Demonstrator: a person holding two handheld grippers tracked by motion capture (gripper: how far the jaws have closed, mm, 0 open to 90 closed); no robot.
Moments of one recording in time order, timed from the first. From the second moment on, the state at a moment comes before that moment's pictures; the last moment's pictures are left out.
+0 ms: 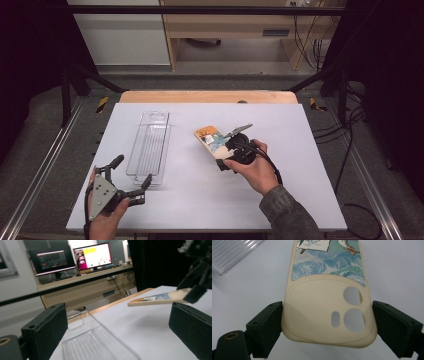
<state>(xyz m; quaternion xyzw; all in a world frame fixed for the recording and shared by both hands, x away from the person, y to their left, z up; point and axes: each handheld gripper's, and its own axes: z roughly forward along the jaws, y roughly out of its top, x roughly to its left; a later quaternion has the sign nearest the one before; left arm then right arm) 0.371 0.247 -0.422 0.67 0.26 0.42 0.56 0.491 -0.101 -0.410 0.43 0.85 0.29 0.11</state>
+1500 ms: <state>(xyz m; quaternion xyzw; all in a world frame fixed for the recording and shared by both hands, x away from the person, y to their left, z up) 0.435 0.101 -0.431 0.75 0.12 0.45 0.47 0.479 -0.139 -0.336 0.41 0.86 0.29 0.09</state>
